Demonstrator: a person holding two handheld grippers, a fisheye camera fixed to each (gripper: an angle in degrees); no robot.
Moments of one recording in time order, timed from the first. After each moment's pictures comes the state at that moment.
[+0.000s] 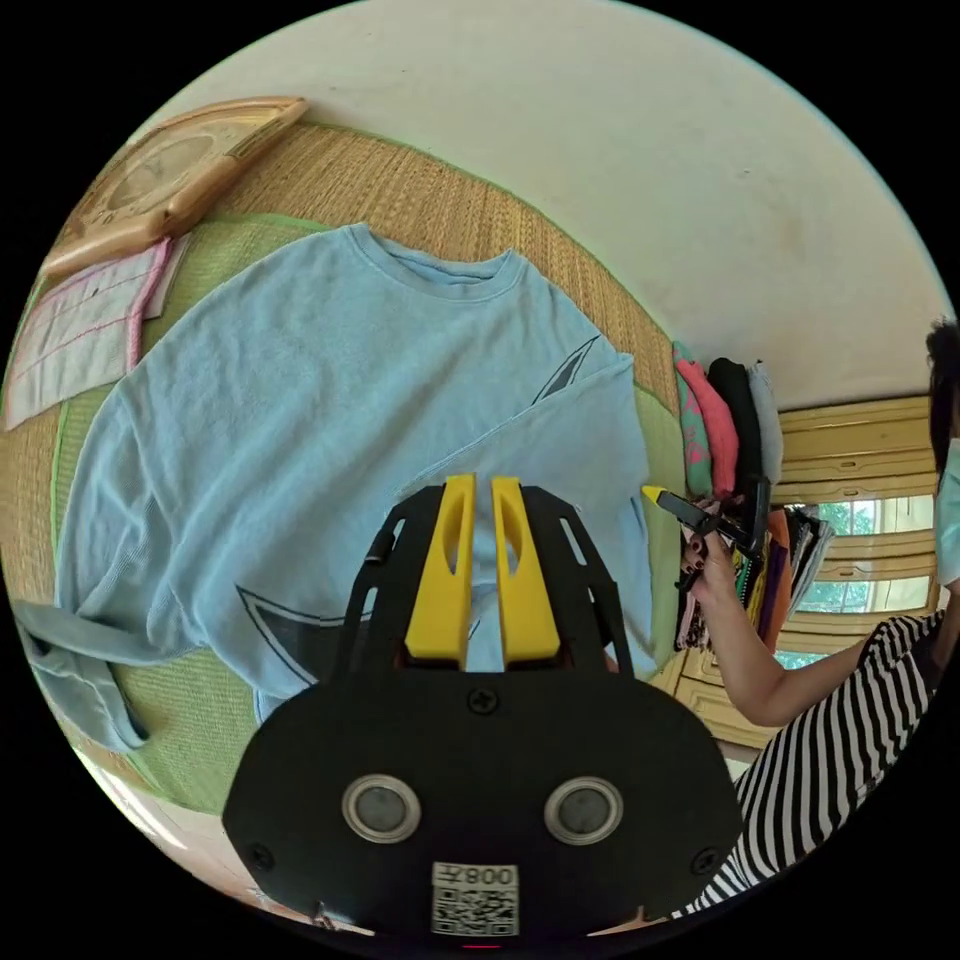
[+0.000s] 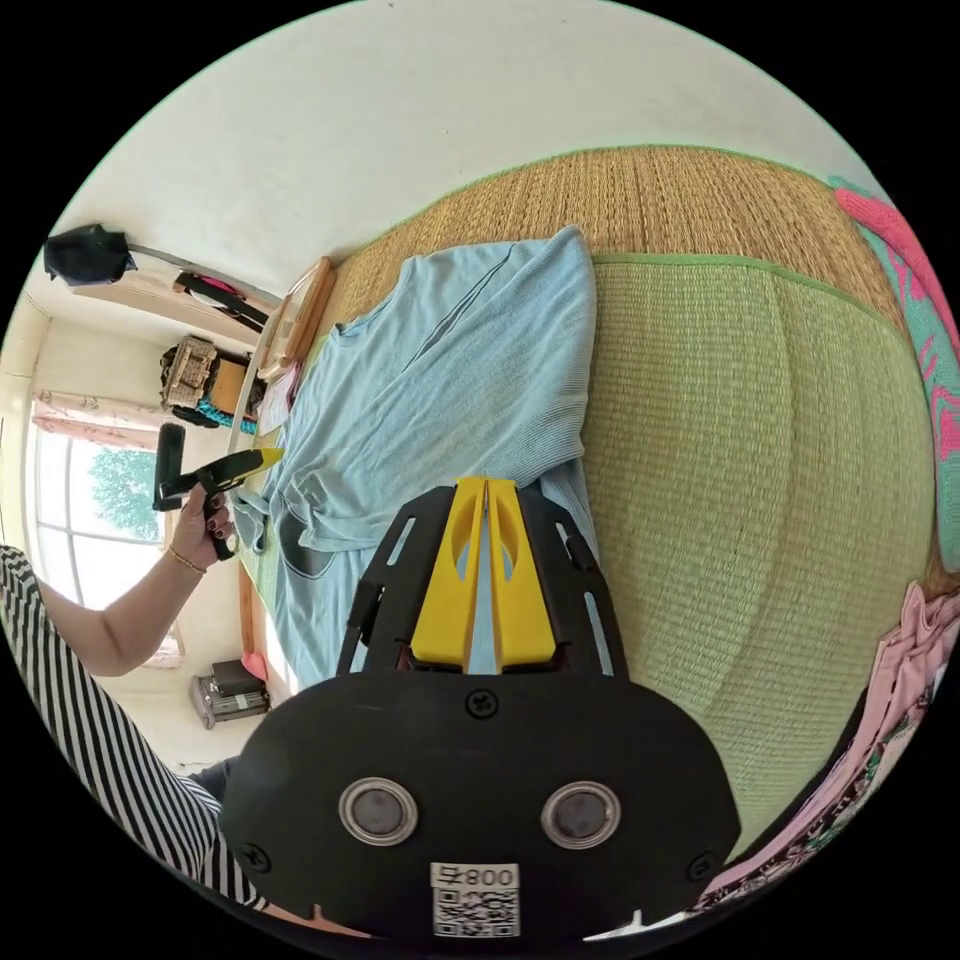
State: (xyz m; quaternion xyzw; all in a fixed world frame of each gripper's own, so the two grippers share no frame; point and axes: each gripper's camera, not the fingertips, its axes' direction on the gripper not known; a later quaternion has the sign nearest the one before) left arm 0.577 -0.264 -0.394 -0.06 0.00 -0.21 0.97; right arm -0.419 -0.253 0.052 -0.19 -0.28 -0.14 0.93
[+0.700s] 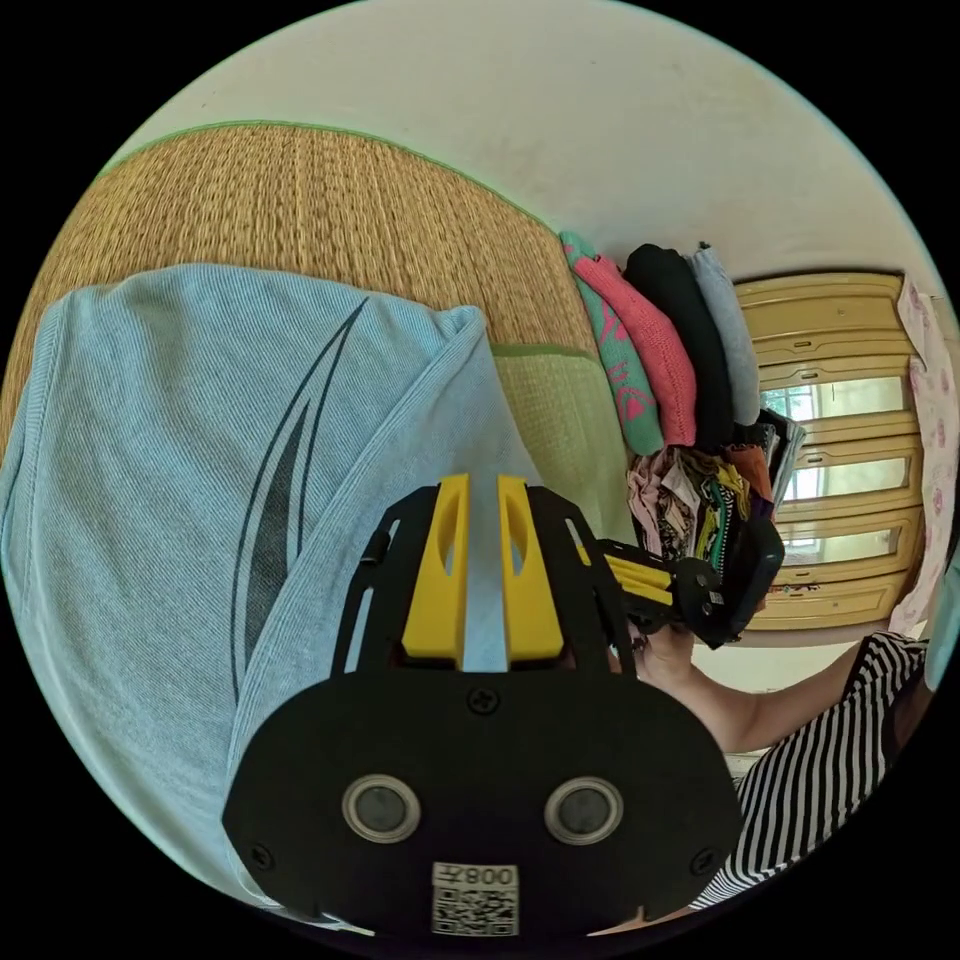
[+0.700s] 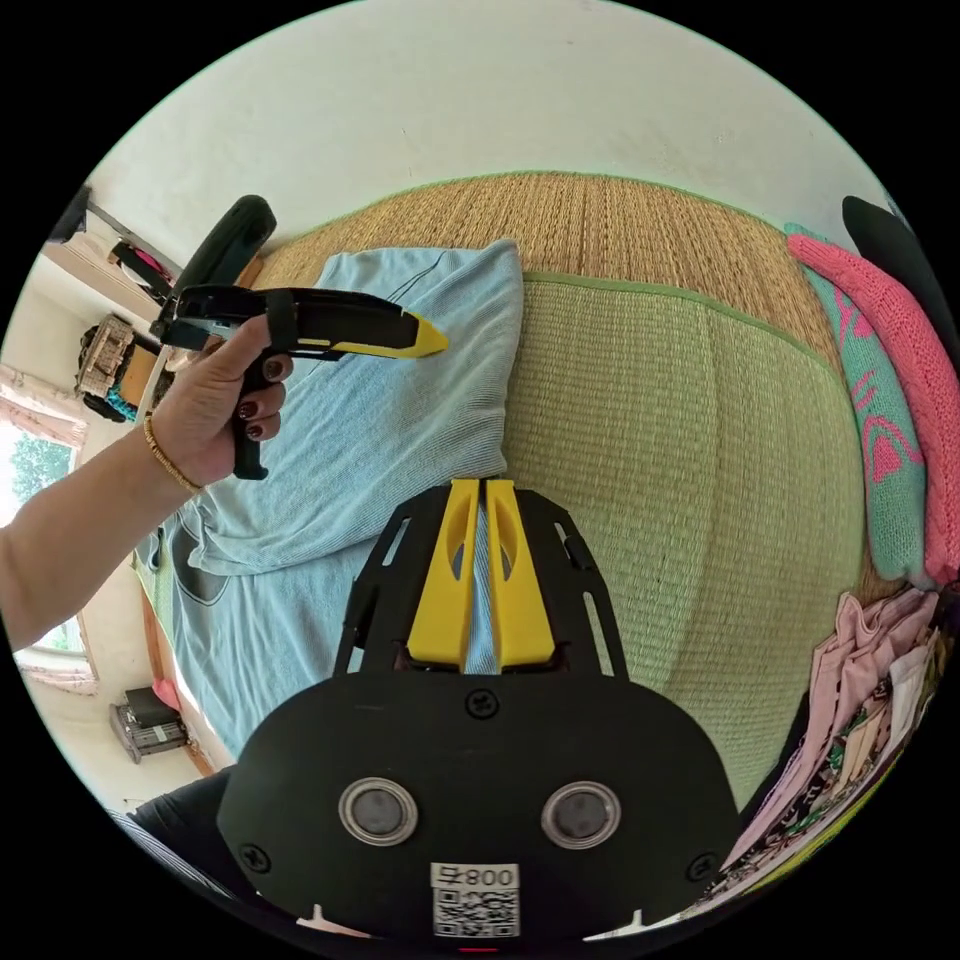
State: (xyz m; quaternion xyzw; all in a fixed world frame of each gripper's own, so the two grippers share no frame) left arm 0.737 -0.467 -0.232 -0.18 0.15 -0.02 0.97; right arm -0.382 -0.250 0.008 -0.14 -0.16 -0.17 0.96
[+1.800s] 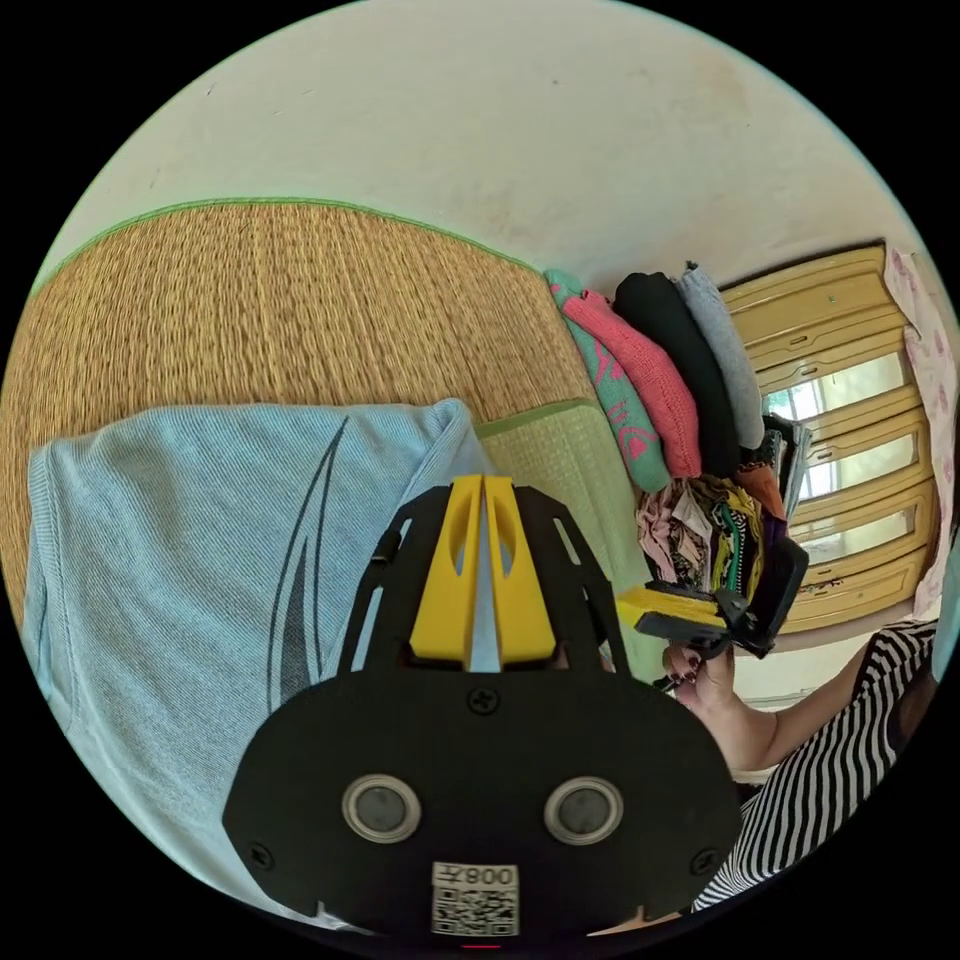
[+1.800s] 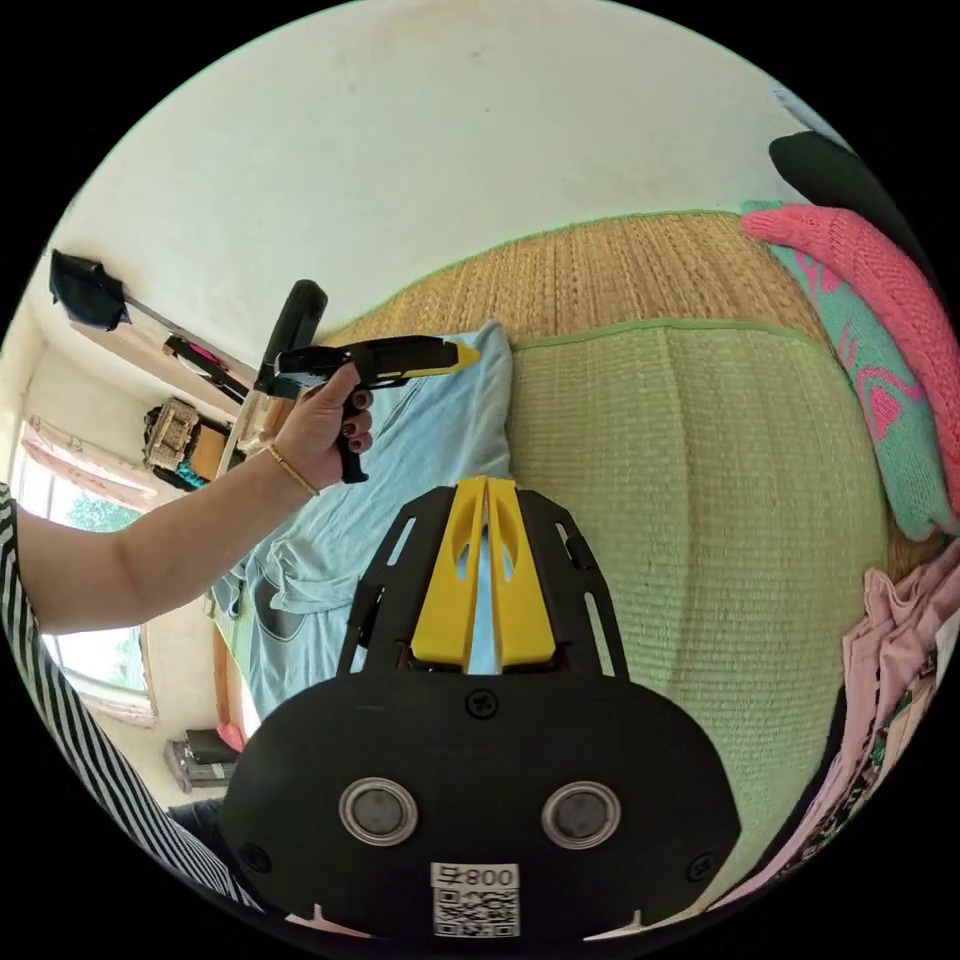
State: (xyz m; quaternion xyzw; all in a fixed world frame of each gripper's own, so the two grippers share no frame) left arm 0.796 -0.577 -0.181 -0.11 0.14 0.02 0.98; right arm -0.260 -0.270 -0.017 -0.09 -0.27 -0.10 0.95
